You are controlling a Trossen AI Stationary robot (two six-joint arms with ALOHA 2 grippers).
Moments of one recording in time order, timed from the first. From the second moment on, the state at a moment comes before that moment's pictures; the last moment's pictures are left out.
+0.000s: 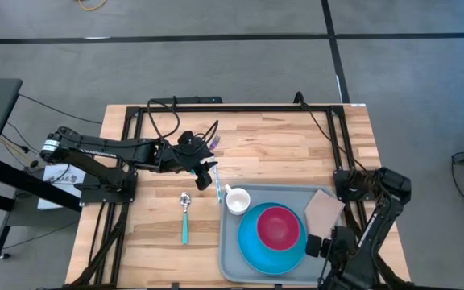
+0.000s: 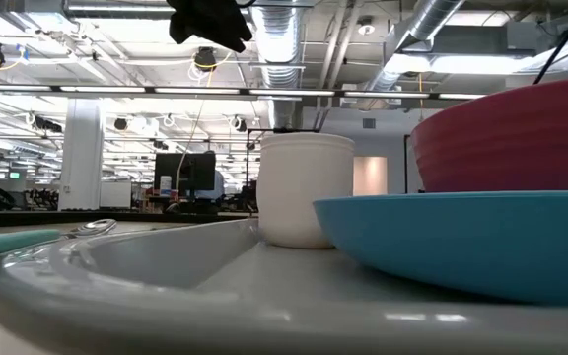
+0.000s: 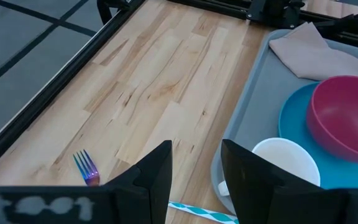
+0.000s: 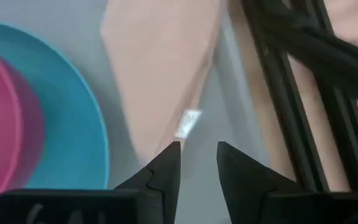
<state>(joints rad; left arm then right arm) -0.11 1.33 1.21 -0.57 -0.40 -0.35 1.06 1.91 1.55 -1.57 0.00 2.87</state>
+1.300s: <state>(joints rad) -0.11 1.33 1.21 -0.57 -0.40 -0.35 1.17 1.85 1.48 -1.49 -0.09 2.69</state>
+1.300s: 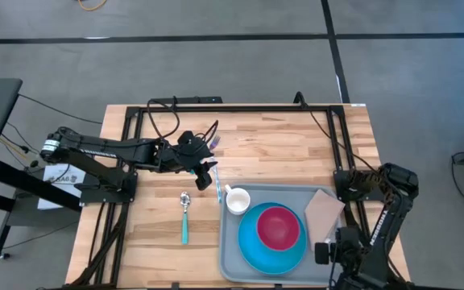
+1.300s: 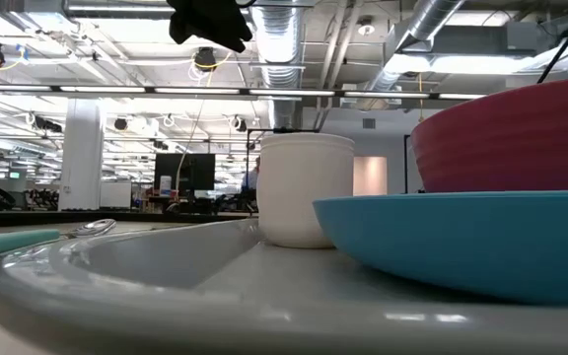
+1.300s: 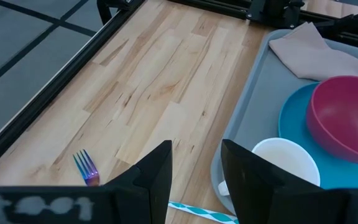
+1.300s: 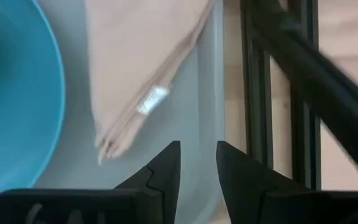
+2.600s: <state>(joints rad) -0.11 1.33 1.21 -0.57 -0.40 -0.35 0.98 1.86 1.48 -1.34 0.08 2.59</state>
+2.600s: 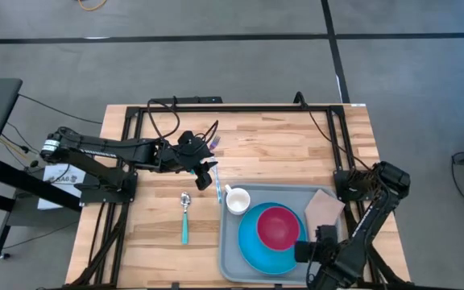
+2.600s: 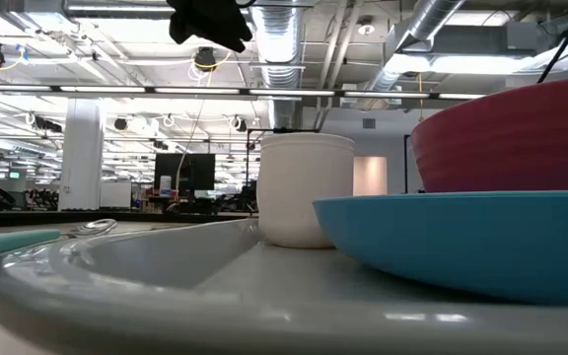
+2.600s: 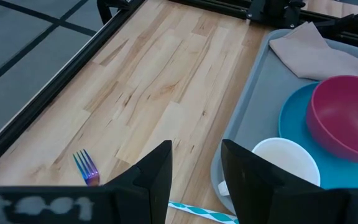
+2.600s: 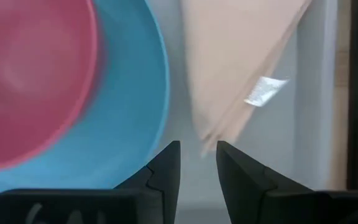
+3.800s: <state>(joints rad) -0.11 1.33 1.21 -0.57 -0.40 -0.35 0.62 1.87 1.43 -1.32 -0.04 1.81</state>
